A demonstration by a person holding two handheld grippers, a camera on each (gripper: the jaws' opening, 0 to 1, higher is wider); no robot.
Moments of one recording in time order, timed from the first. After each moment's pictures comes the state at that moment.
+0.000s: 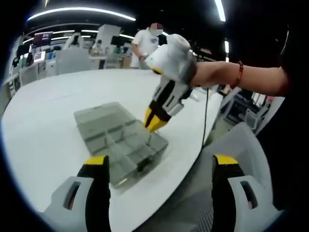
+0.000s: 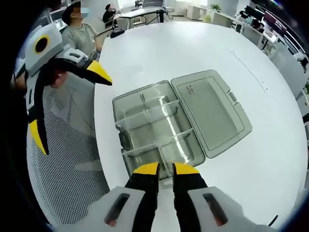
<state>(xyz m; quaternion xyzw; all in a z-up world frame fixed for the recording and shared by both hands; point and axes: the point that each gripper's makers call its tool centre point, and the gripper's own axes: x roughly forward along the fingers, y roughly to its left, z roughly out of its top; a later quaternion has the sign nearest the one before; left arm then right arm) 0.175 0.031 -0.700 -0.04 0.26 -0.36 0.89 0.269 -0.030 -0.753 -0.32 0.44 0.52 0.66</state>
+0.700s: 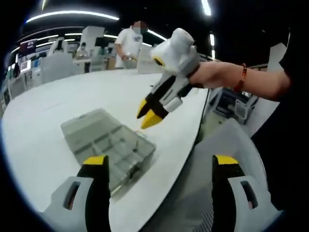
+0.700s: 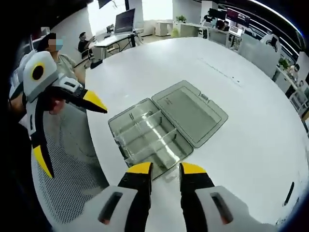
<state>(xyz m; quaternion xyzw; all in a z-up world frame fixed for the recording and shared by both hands) 0.171 0.009 -0.688 0.00 0.26 -0.42 0.87 0.268 -0.050 -0.728 -0.23 0.41 0.46 0.76</state>
